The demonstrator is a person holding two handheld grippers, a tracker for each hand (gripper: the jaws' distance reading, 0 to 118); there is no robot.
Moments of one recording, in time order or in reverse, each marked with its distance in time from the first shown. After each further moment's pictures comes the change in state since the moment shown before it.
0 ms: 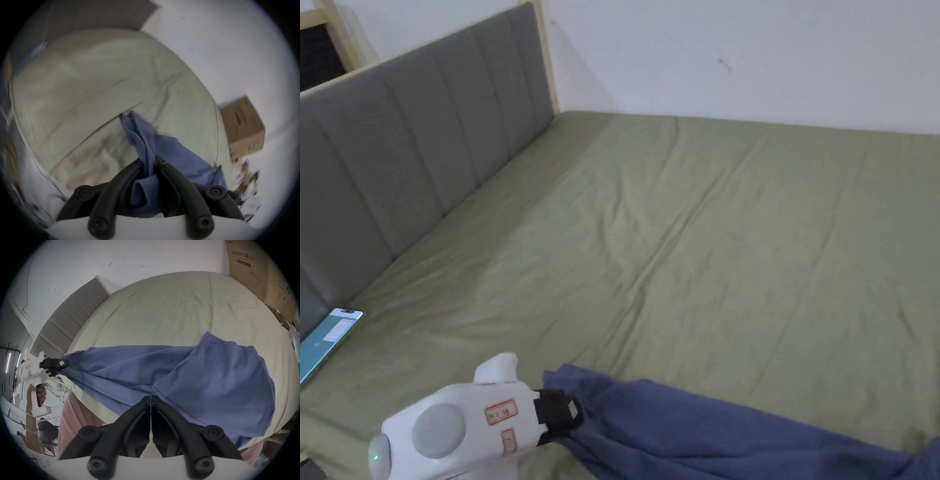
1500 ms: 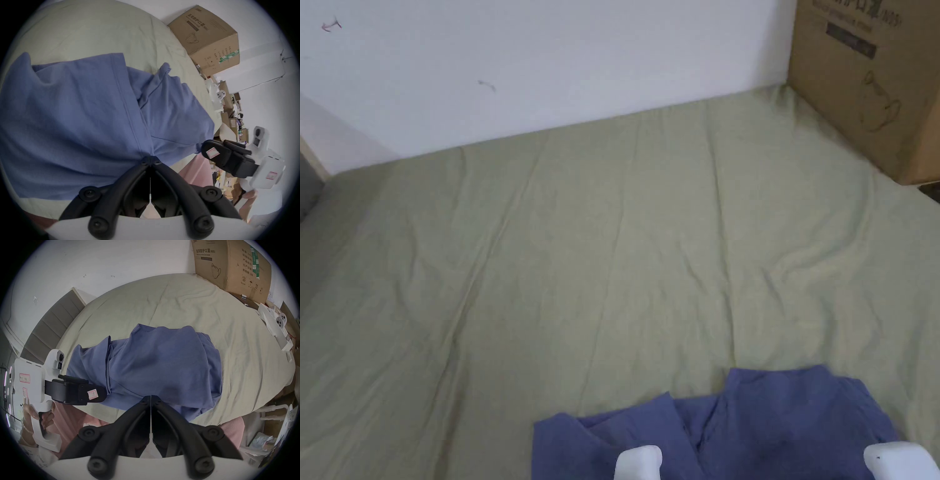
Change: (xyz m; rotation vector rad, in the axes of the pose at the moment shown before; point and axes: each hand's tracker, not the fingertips) left arm 0.191 -0.159 -0.127 -0.558 -0.383 -0.363; right arm 0.075 -0.050 0.051 0.053 -0.192 -0.121
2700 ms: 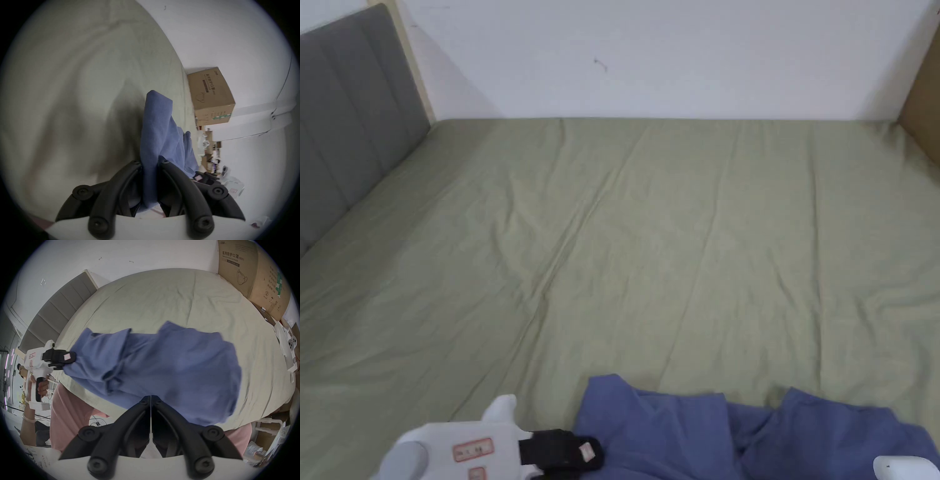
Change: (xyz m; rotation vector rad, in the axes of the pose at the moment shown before) left arm -0.194 -0.007 0.162 0.285 -0.115 0.345; right arm -0.084 0.022 -0.021 -0.105 0.034 0.130
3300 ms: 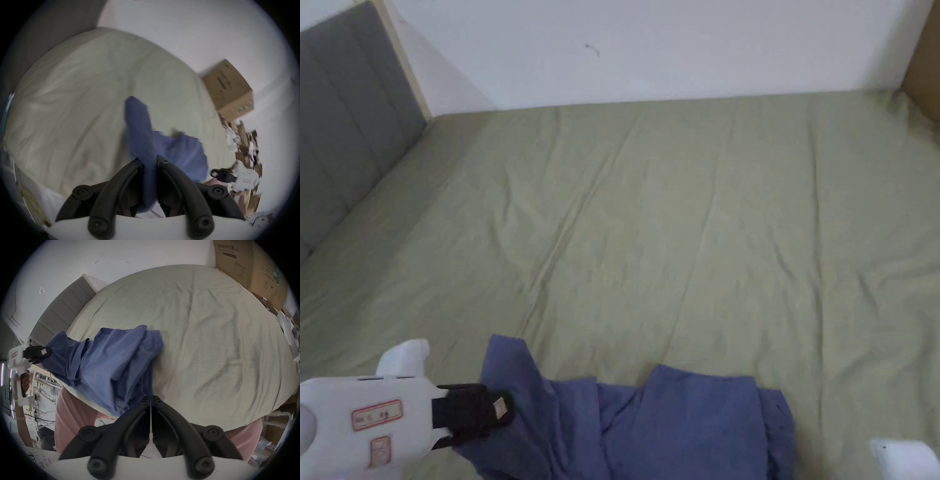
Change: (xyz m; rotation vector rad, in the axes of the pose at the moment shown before) left arm 0.087 0.021 0.088 0.106 0.279 -0.294; right arm 0.015 -0.012 -0.011 0.005 0.051 -0.079
